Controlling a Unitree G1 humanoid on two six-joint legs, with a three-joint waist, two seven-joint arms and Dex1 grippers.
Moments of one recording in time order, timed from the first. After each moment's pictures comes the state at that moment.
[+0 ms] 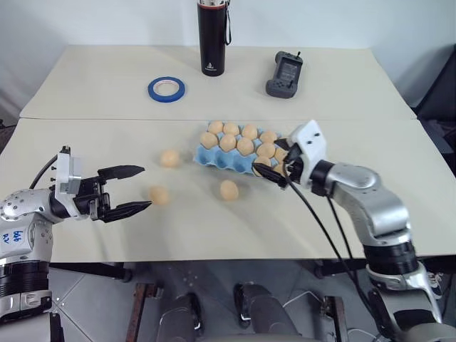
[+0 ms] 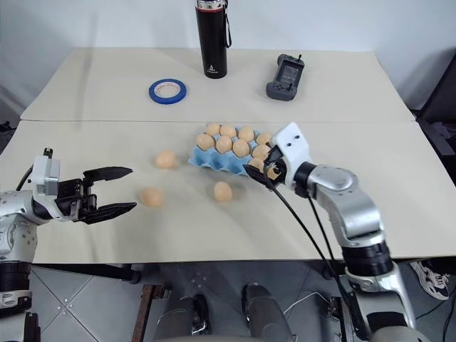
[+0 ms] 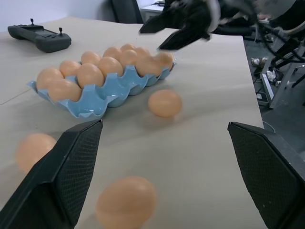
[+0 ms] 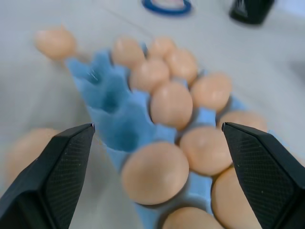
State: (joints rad) left arm -0.33 0.76 0.31 0.24 -0.57 0.12 -1.41; right arm -0.50 -0.54 0.02 -0.33 0.35 0.72 0.66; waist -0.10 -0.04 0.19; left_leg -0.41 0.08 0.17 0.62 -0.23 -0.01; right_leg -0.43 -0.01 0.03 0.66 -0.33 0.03
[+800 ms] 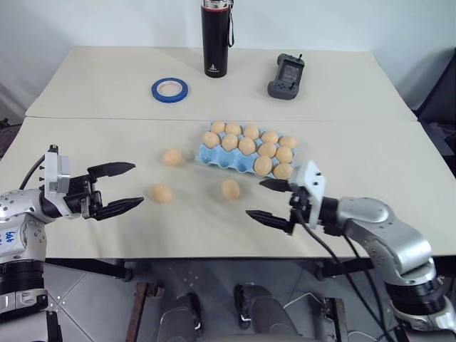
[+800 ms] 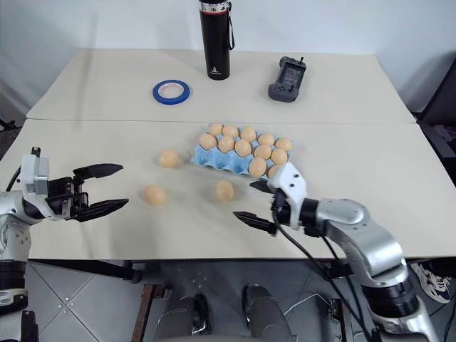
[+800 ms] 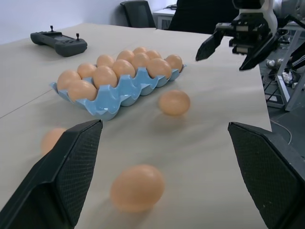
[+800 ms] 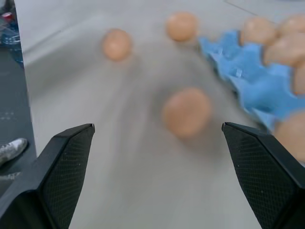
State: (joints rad) left arm -0.32 0.78 0.35 0.29 -0.57 0.09 -1.42; right arm -0.34 -0.55 0.12 -0.44 0.46 0.72 0.75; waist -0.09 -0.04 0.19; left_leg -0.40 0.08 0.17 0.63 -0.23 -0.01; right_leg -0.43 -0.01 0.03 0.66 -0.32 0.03
